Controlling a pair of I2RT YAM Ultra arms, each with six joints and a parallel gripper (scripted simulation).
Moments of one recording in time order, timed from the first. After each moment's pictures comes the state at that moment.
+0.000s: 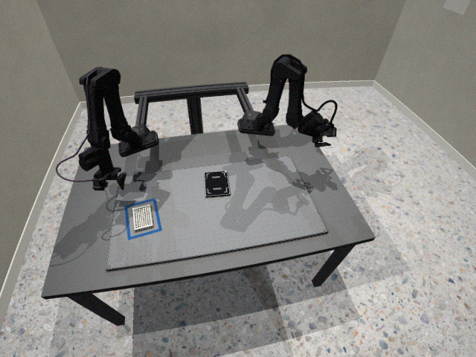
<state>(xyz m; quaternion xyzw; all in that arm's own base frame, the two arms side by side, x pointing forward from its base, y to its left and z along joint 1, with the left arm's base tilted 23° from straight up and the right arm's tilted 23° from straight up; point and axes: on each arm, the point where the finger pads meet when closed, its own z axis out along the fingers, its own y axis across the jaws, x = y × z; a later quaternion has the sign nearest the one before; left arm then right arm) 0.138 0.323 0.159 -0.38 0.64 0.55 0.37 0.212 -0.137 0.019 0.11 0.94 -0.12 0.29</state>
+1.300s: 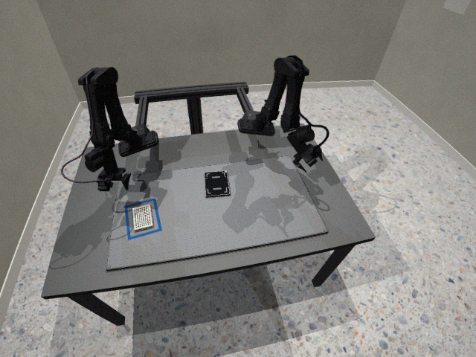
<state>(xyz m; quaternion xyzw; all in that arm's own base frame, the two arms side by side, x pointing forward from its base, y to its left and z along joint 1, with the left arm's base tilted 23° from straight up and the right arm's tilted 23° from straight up) 0.286 0.204 0.100 -0.04 0.83 0.41 0.36 0.224 -0.115 0.018 0.09 0.94 -0.12 0.29</state>
